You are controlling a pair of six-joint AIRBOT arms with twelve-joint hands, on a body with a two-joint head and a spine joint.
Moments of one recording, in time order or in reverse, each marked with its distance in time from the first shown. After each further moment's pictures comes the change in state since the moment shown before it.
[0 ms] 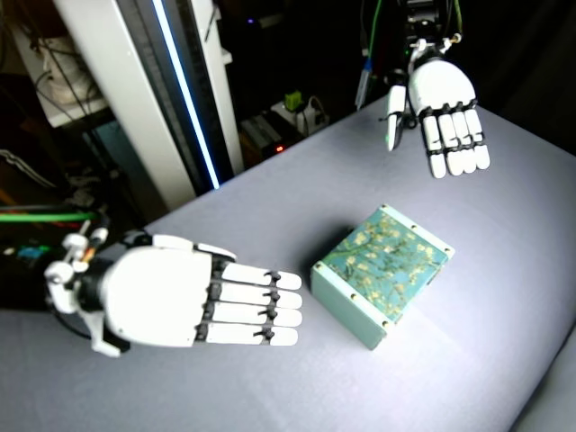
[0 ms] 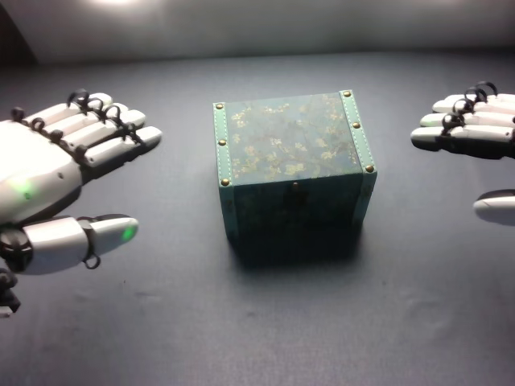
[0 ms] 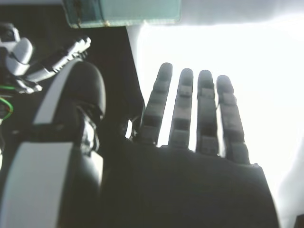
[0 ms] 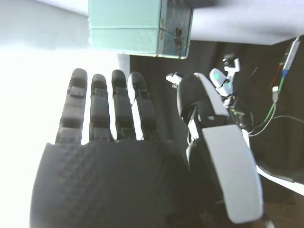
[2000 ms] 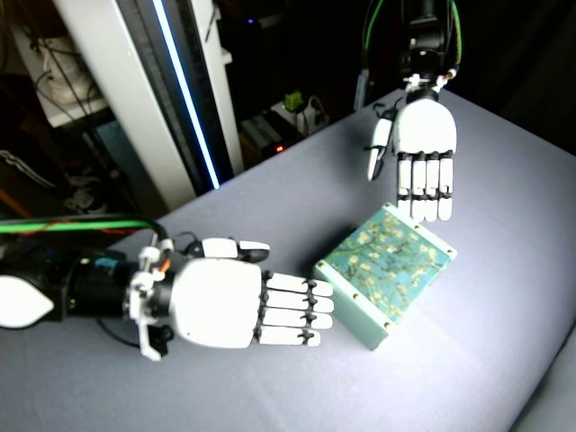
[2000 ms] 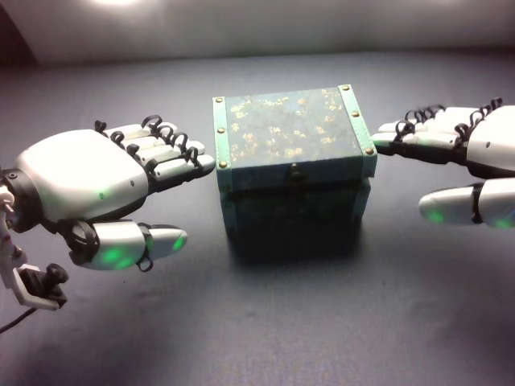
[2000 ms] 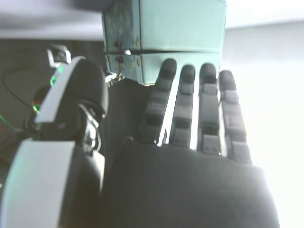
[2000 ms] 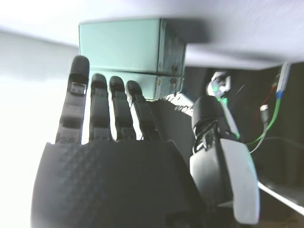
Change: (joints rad) left arm -0.175 -0.137 0.111 0.260 0.254 -0.187; right arm 0.099 -0.130 0.081 -0.091 -0.127 0.067
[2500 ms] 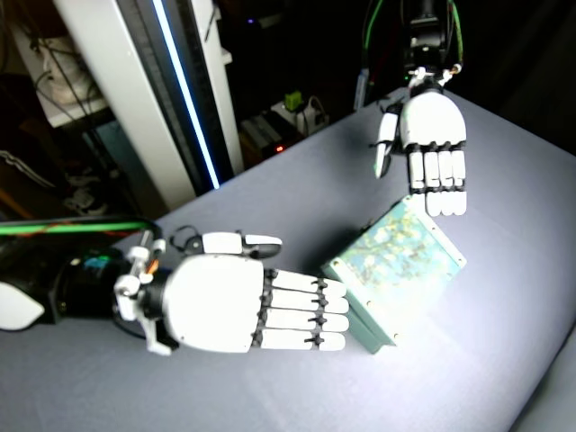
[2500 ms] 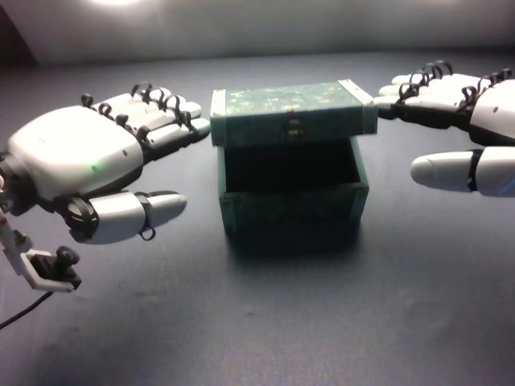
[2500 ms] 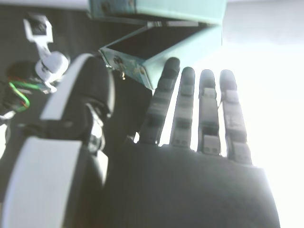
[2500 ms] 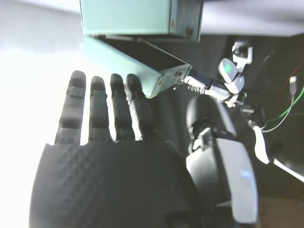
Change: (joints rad) left arm 0.000 0.000 0.001 -0.122 -0.108 0.032; right arm 0.000 -0.020 0.016 0.148 0.105 -0.002
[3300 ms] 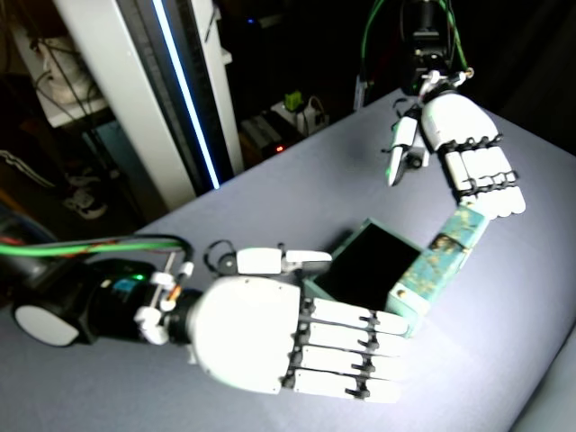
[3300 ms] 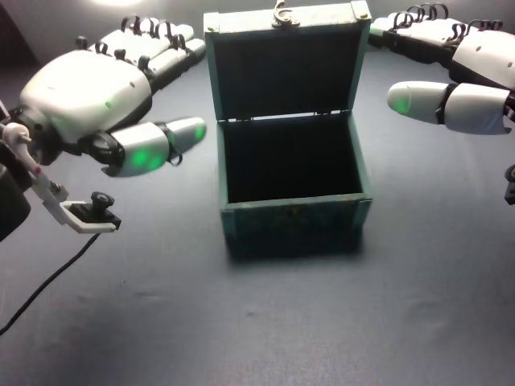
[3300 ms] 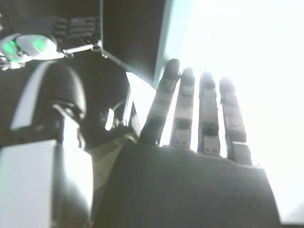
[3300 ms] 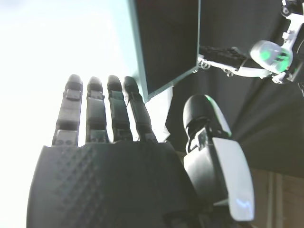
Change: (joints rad) left arm -0.088 -0.113 0.103 -0.257 -0.085 0.156; right arm 0.077 -0.136 0.161 0.157 0.010 -0.022
